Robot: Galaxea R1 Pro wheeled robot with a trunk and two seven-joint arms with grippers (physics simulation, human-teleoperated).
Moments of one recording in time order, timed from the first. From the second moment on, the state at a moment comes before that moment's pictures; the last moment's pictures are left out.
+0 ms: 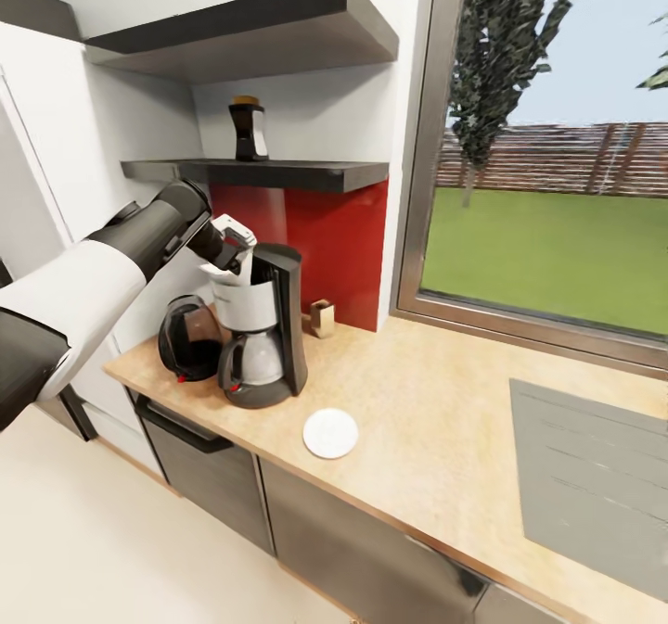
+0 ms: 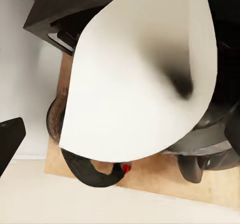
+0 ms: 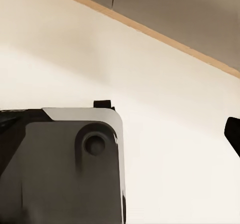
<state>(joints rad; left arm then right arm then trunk) -1.66 0.12 -0.71 -0.49 -0.18 1.01 -0.57 -0.01 -0.02 -0.15 -0.40 0.11 -0.03 0.00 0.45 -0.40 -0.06</state>
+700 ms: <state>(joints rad) -1.66 0.12 -0.71 -0.49 -0.18 1.01 -0.57 -0.01 -0.02 -0.15 -0.40 0.11 -0.03 0.00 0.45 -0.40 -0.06</state>
